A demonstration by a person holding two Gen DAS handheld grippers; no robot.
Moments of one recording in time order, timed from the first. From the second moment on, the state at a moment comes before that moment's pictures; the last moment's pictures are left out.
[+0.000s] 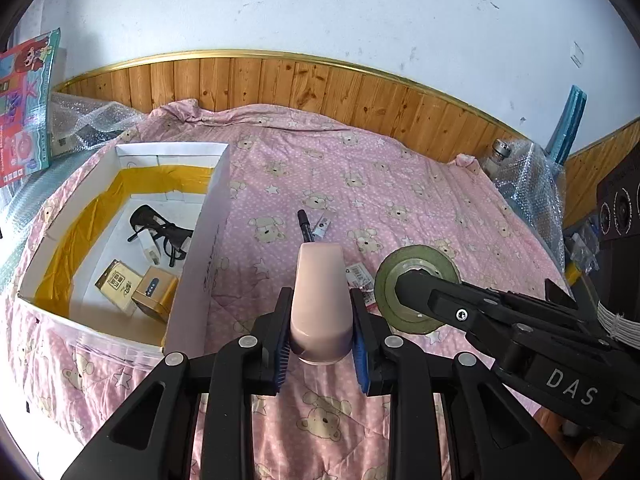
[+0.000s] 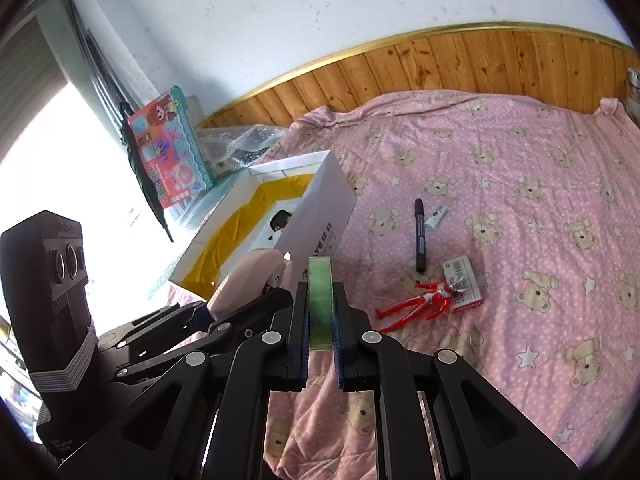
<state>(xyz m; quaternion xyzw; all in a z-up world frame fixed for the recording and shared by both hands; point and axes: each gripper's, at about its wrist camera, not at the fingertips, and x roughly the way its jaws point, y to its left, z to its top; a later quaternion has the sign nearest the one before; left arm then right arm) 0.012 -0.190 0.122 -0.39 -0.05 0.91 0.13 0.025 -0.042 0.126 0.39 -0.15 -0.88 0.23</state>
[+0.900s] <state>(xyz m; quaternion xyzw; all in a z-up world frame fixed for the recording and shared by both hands) 0.035 -0.278 0.148 -0.35 -0.11 0.92 0.10 0.031 -0.131 0.162 0.37 -0.08 -0.88 0.28</state>
